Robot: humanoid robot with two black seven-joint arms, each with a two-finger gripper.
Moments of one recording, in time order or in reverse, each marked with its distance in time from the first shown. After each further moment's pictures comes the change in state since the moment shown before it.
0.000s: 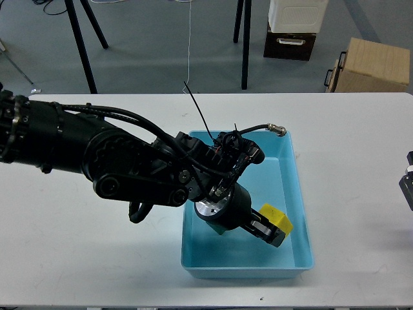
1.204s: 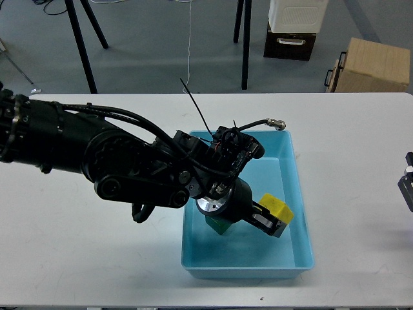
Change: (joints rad) left arm 0.002 -0.013 0.001 0.004 0.000 0.089 0.018; right arm -0.002 0.000 -0.001 0.003 0.000 0.000 0.000
